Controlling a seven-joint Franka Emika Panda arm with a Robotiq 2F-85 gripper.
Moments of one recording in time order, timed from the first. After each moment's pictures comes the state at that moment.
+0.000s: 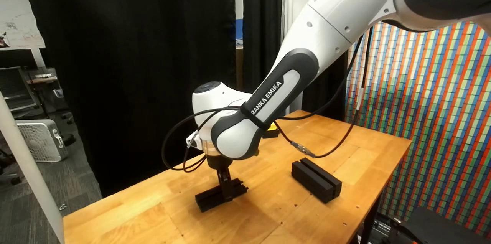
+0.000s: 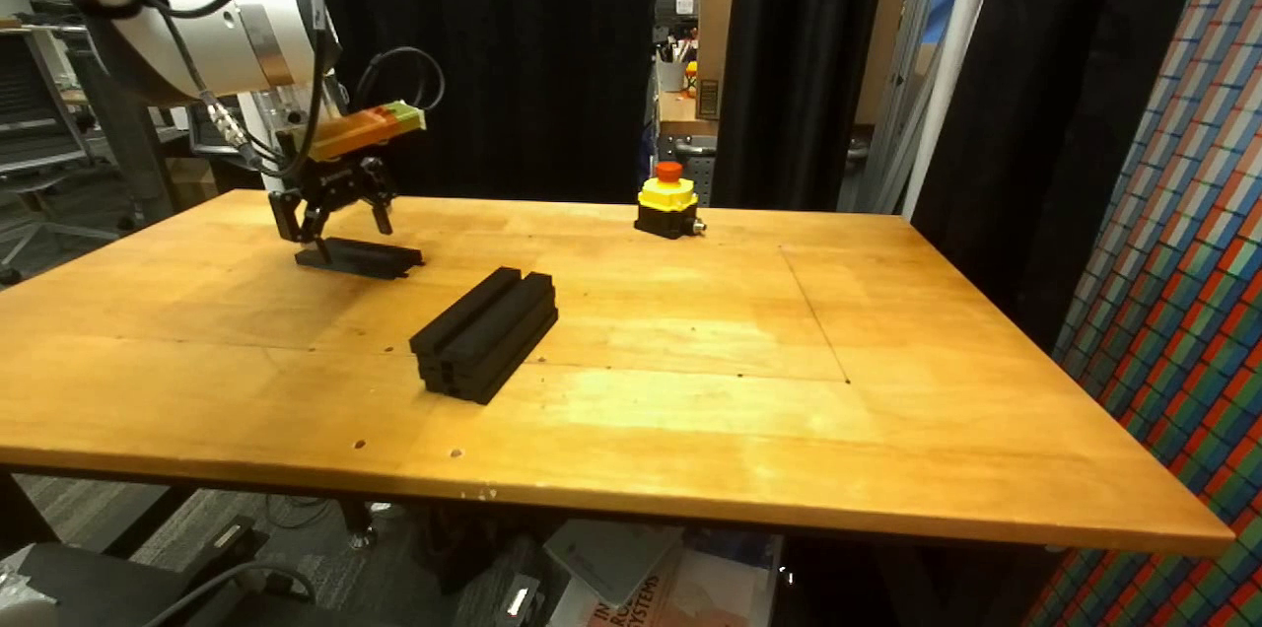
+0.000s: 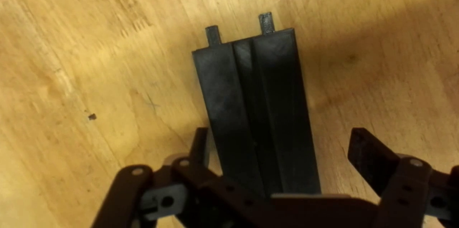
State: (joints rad) arm 0.23 0.49 0.27 -1.95 -0.39 2.42 -0.54
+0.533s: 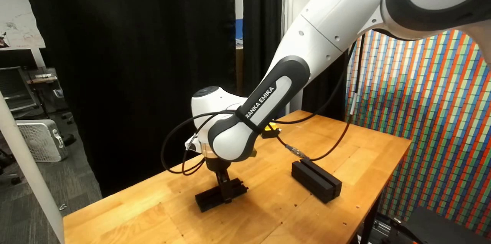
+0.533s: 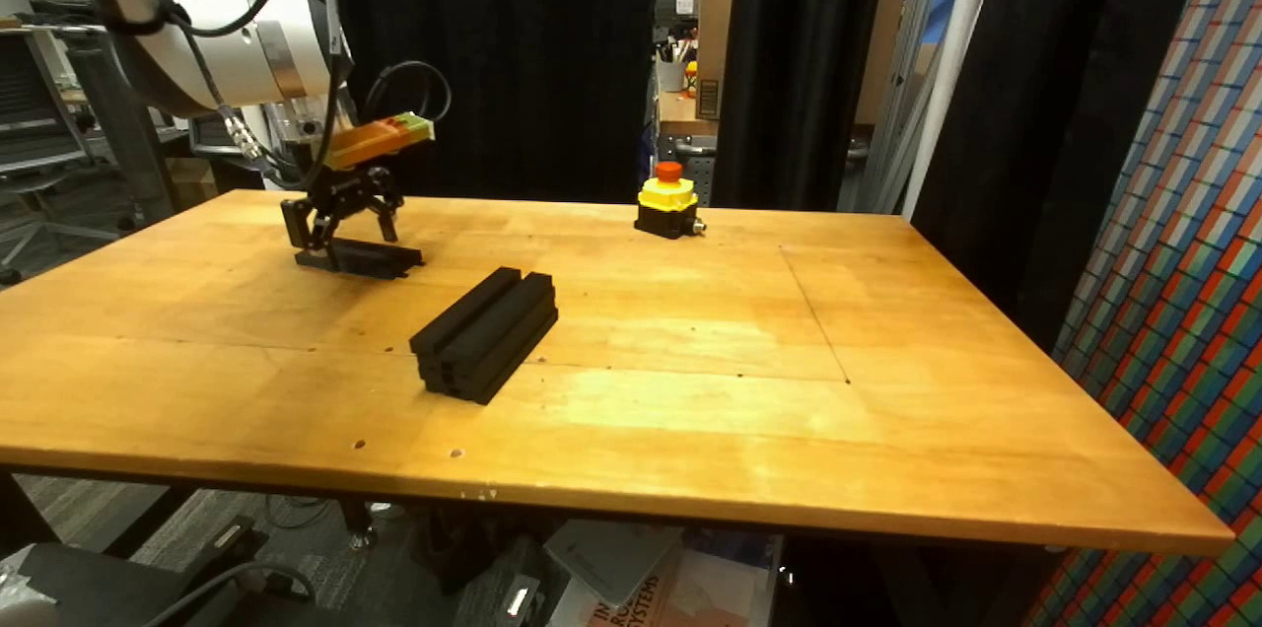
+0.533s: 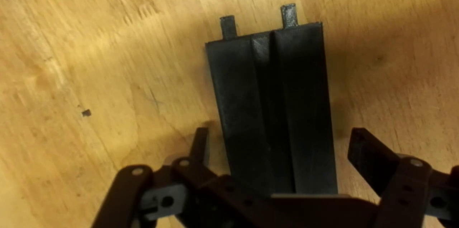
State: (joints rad) arm 0.23 0.55 0.27 -1.90 -0.38 2.41 -0.60
